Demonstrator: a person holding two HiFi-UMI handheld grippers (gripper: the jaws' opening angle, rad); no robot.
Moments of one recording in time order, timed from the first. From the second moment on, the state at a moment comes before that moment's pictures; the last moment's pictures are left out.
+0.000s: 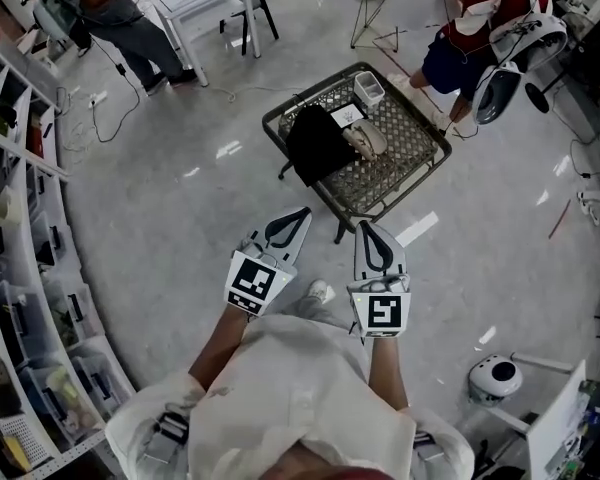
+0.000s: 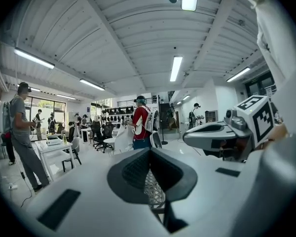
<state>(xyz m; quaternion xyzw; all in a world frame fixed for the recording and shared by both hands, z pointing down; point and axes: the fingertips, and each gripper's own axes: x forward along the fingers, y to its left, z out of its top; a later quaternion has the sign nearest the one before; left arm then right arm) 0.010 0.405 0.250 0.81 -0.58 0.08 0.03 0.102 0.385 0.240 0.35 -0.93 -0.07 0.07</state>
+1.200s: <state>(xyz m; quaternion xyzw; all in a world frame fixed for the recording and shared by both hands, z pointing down) -0.014 0.271 0.275 0.79 -0.60 0.09 0.05 0.078 0.249 0.272 0.32 -0.94 -0.05 0.09</state>
